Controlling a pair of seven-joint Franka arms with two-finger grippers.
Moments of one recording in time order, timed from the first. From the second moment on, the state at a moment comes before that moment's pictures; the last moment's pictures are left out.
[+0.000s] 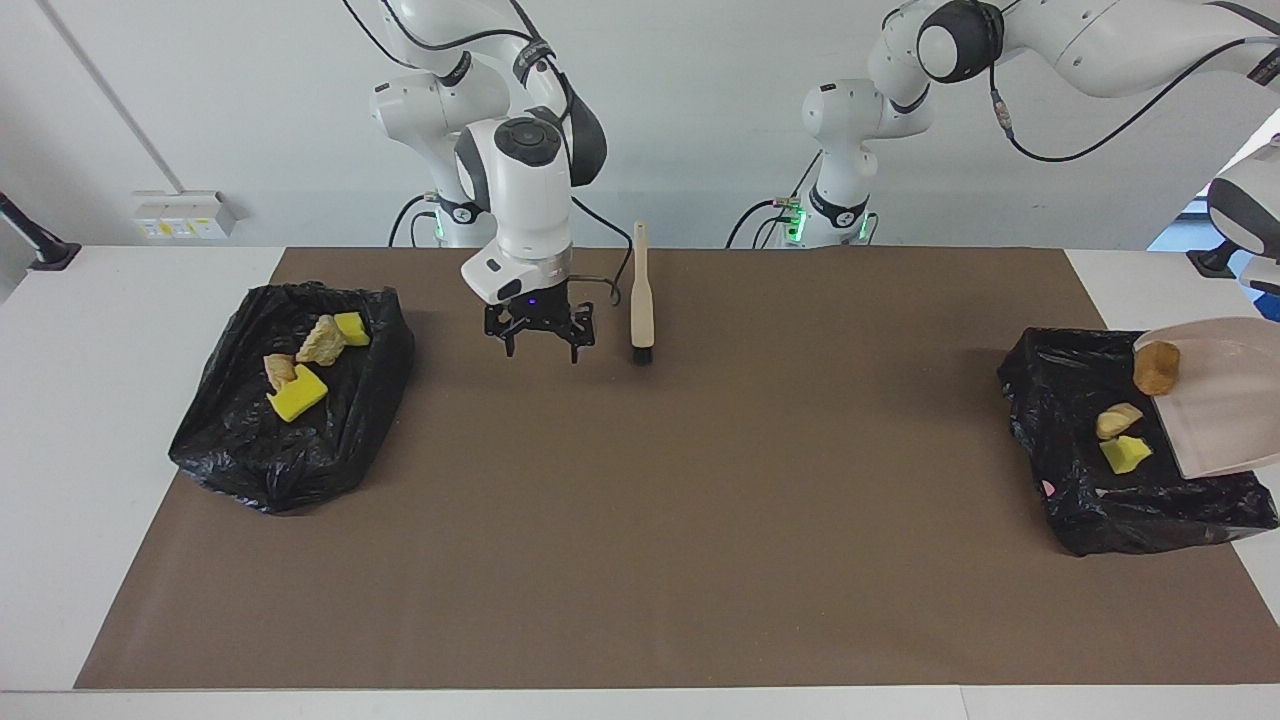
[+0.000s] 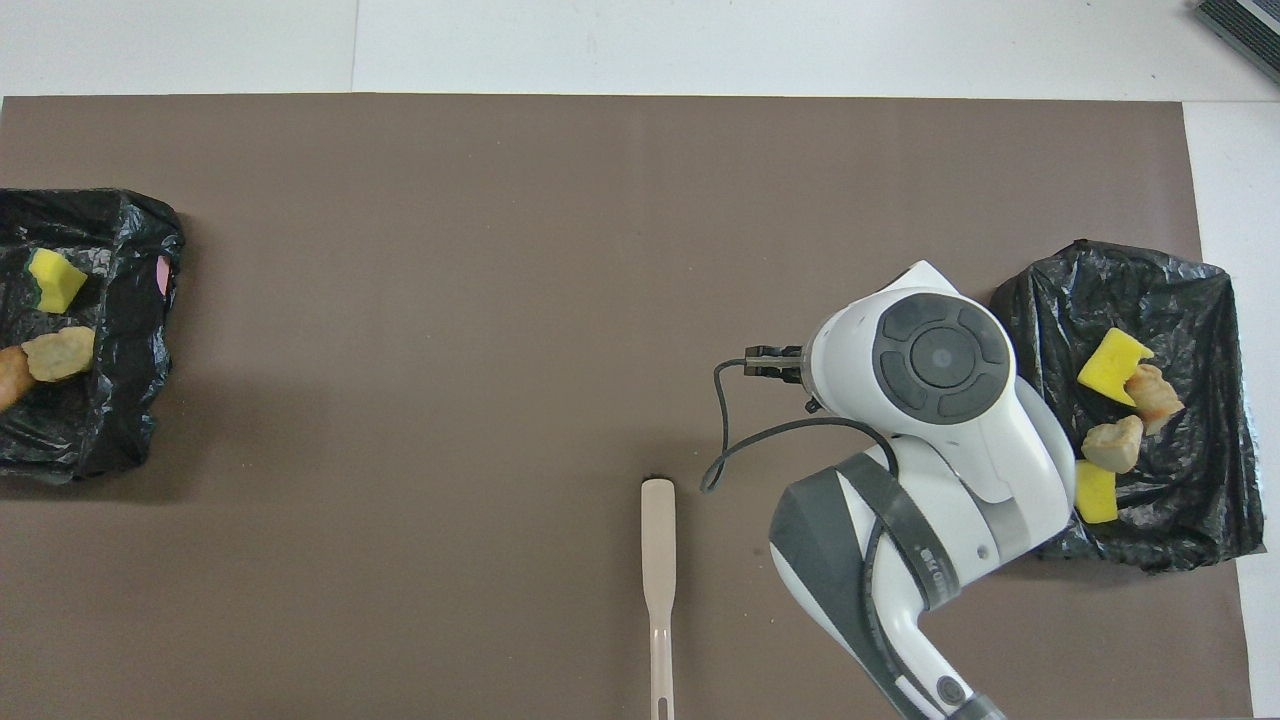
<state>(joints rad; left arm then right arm) 0.00 0.41 0.43 -1.41 0.66 2.09 1.90 0.29 0.06 0.11 -1.94 -0.16 2.09 0.59</state>
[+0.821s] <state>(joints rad) -0.03 0.37 0.27 -1.36 0.88 1.82 1.77 0.12 -0.10 0.11 -1.80 -0.18 1.86 0.56</state>
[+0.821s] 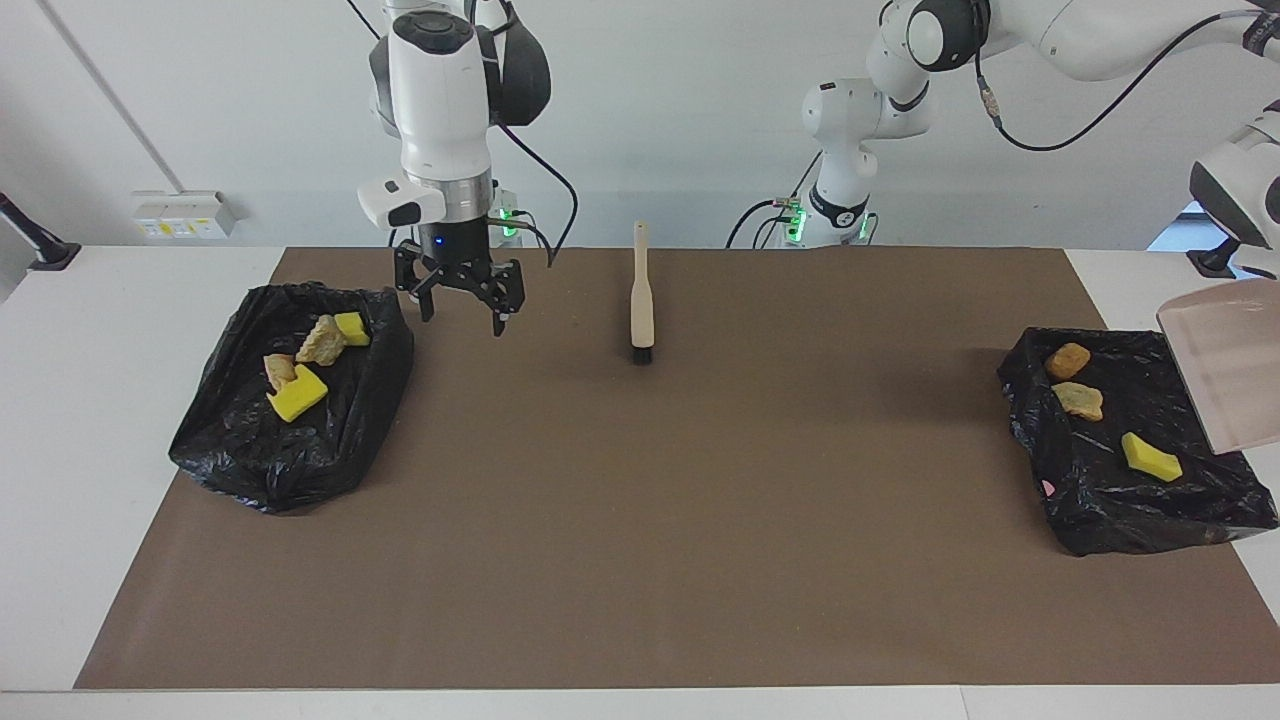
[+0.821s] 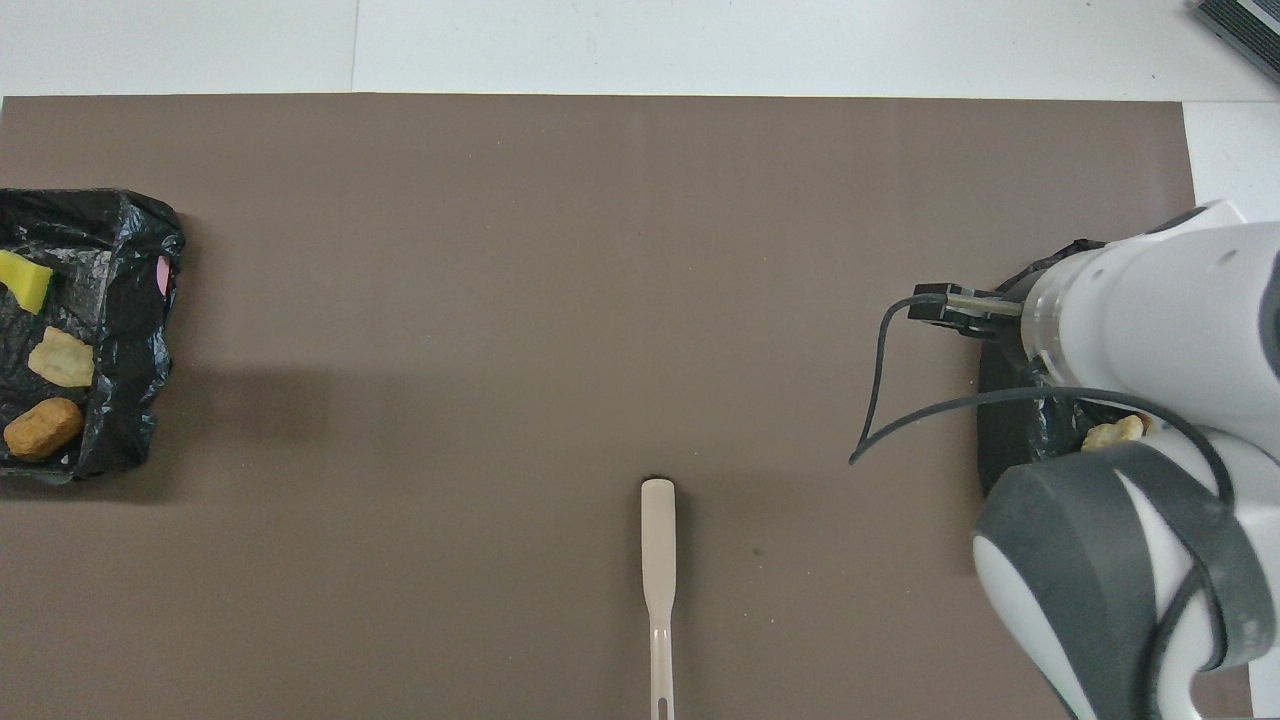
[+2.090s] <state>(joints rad) -0.02 0.32 -0.12 -1.43 0.49 1.51 0.85 0.08 -0.11 -0.10 -1.68 -0.06 1.64 0.01</state>
